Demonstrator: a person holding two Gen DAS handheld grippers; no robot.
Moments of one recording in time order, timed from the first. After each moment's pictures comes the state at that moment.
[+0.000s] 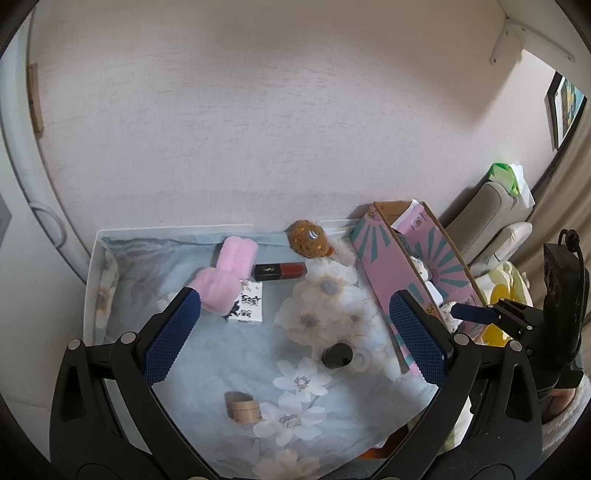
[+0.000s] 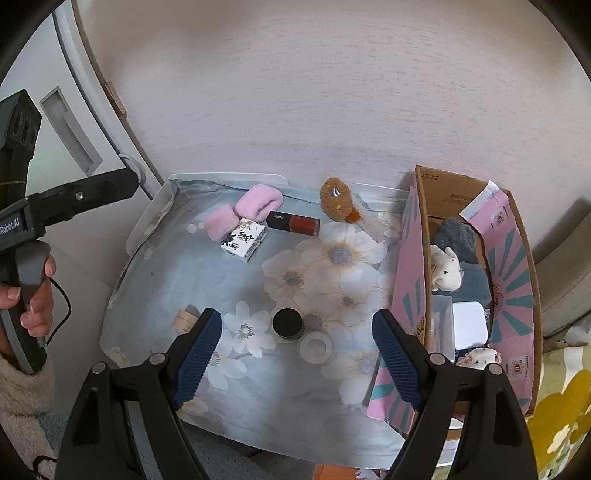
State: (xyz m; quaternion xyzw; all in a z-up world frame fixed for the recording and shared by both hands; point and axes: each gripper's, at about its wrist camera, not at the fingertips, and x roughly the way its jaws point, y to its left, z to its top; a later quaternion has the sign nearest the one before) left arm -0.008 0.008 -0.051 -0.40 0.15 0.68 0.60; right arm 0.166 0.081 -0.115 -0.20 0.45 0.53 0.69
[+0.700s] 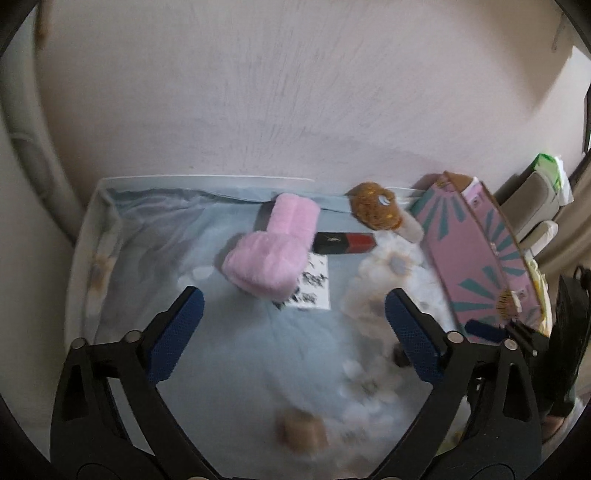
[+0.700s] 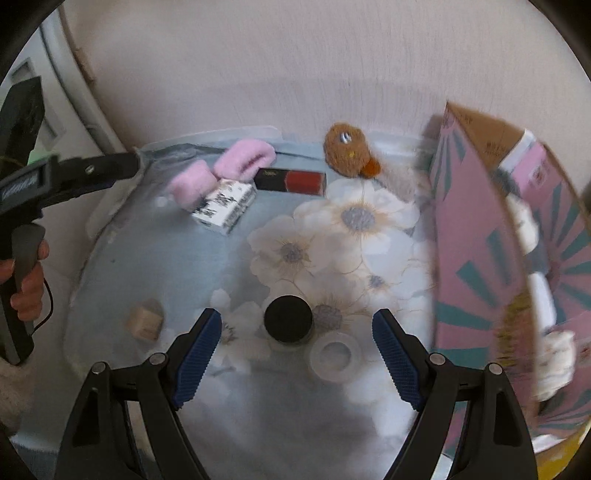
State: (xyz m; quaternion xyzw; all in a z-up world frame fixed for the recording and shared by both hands) left arm -0.064 0.036 -0.158 -0.44 0.16 0.68 0.56; right arm 0.152 0.112 -0.223 -0.19 0.47 0.51 0.70
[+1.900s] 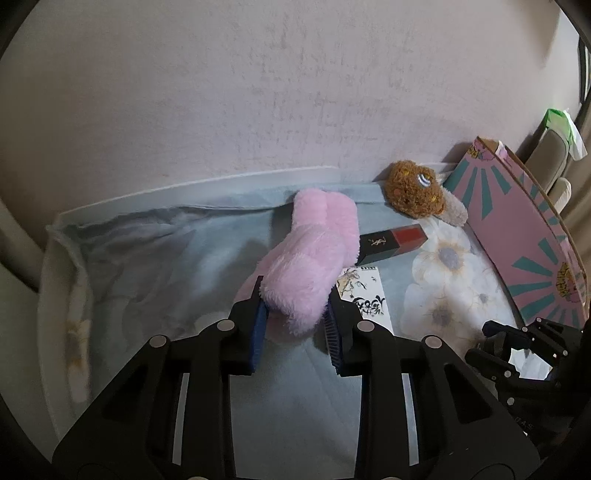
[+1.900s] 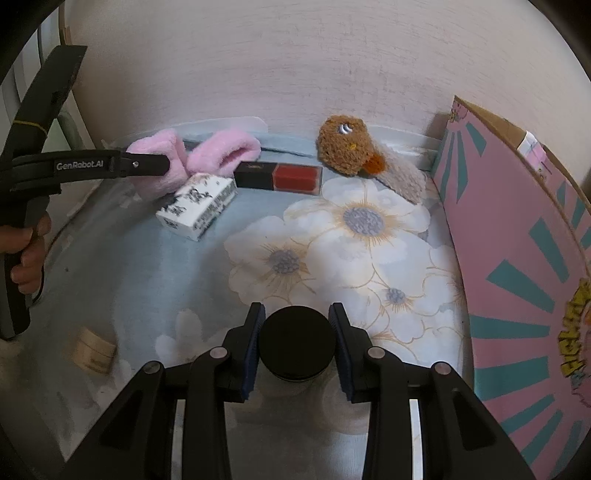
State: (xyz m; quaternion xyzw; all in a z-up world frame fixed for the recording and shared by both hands) left arm -0.085 0.080 -0.208 -0.40 0.22 0.67 0.58; right arm 0.135 0.139 -0.258 -0.20 0.42 0.48 0.75
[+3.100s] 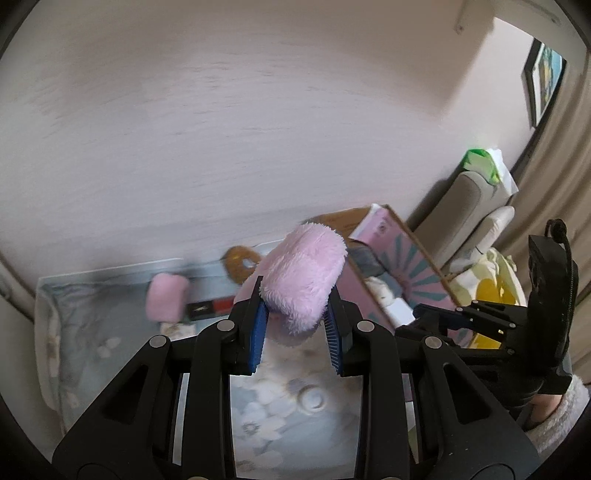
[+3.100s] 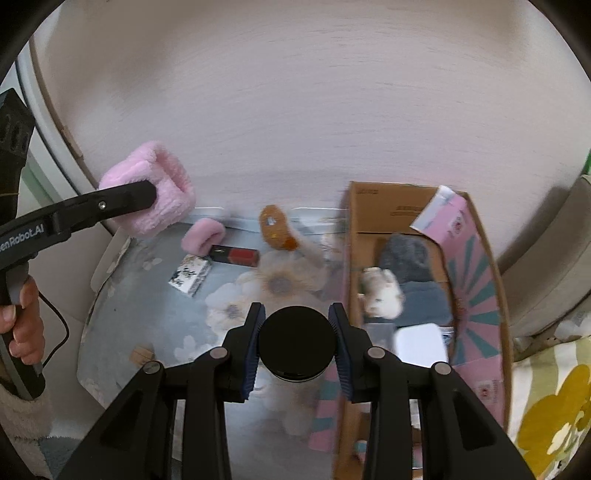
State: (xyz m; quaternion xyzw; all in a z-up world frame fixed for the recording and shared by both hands) left arm 0.049 0.090 -0.048 -0.38 0.16 0.64 0.65; right arm 0.237 0.058 -0.129 -0.16 0.44 0.50 0.73
